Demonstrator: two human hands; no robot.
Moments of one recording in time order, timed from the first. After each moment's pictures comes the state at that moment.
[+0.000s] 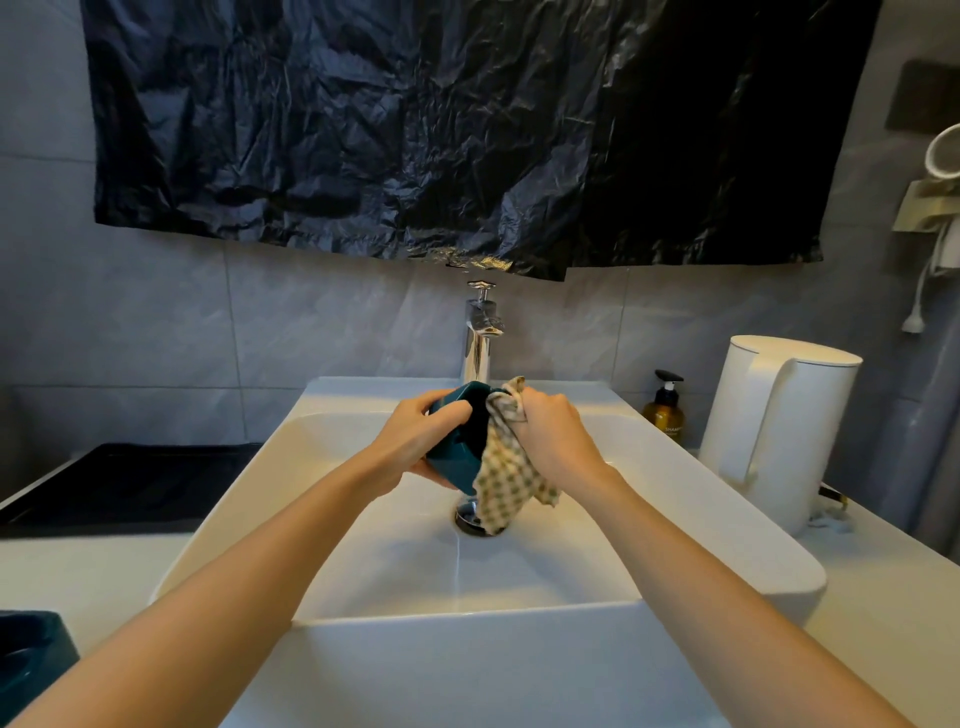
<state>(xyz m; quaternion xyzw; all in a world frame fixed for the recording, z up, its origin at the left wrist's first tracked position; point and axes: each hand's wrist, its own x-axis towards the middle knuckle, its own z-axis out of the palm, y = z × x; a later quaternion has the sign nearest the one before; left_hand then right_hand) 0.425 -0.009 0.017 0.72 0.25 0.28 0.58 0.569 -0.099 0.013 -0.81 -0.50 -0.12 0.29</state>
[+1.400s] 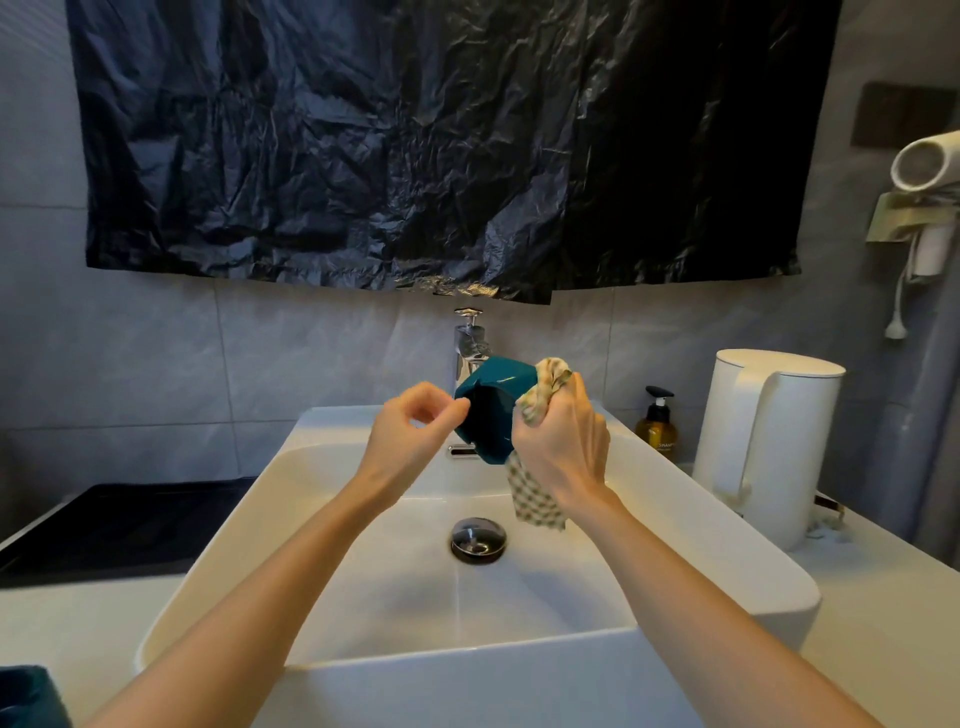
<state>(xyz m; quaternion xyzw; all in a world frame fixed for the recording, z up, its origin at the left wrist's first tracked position) 0.429 -0.016 0.031 0.76 0.15 0.49 0.40 0.562 -0.109 0.025 -0.75 -0.39 -0.25 0.47</state>
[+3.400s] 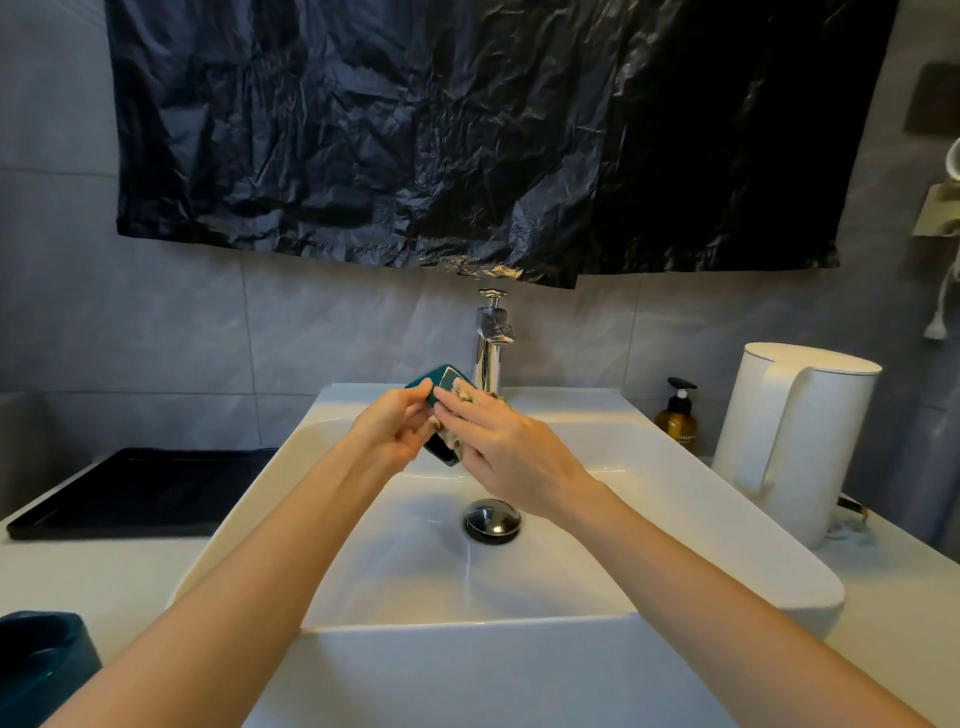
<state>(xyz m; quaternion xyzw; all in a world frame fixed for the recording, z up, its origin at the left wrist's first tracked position) 0.417 0.004 0.039 0.39 0.26 0.38 0.80 0.538 -0.092 0.006 -0.55 -0.73 -0.33 0.22</state>
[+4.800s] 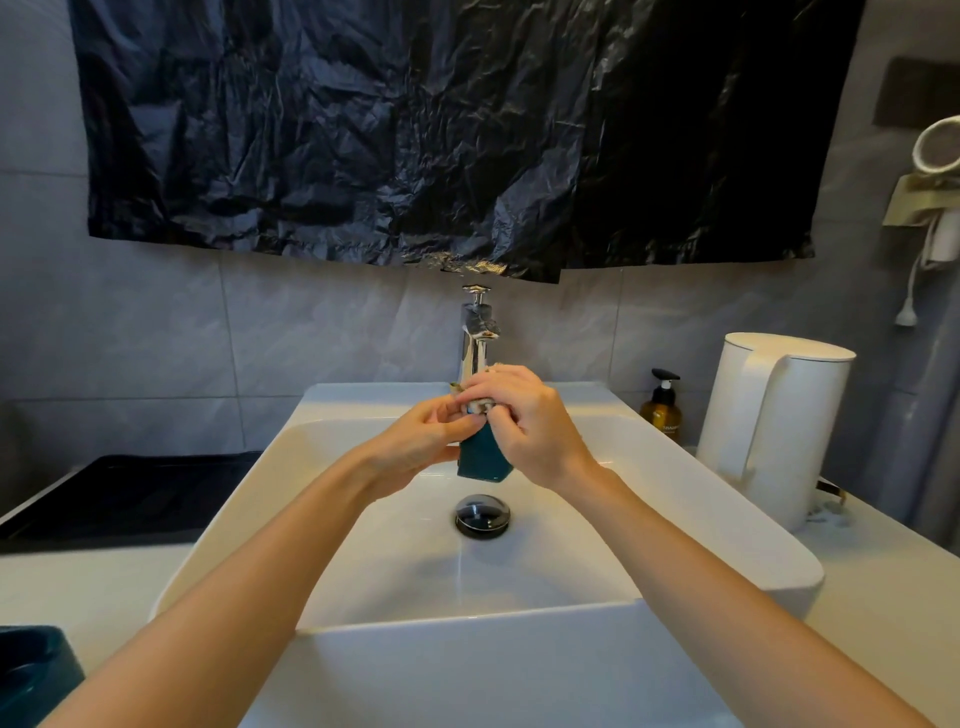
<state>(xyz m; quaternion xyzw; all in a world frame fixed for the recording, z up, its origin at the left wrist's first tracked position) 0.428 -0.007 0.022 0.76 0.11 0.20 0.61 0.558 -0.101 0.015 -0.58 -0.66 -0.19 0.45</state>
